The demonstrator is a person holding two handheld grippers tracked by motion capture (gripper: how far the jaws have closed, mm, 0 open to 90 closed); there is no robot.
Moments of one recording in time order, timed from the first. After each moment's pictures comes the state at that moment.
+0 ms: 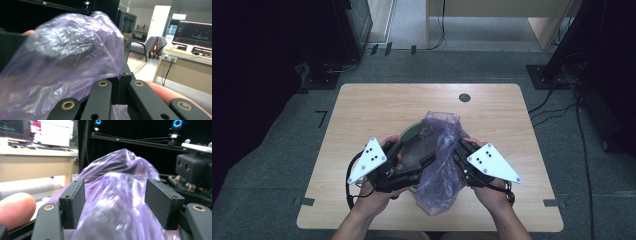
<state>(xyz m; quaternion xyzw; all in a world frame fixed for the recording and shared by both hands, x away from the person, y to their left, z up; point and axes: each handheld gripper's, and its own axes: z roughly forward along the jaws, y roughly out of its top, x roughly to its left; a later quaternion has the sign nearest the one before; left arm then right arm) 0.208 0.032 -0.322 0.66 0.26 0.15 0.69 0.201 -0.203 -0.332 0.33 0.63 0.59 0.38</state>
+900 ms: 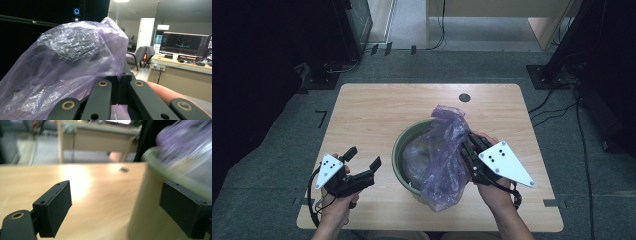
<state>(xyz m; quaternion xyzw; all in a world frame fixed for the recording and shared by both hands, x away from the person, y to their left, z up) 0.219 0.145 -0.414 0.65 0.46 0.25 0.55 0.194 -0.209 -0.309 0.34 0.58 0.61 0.41</state>
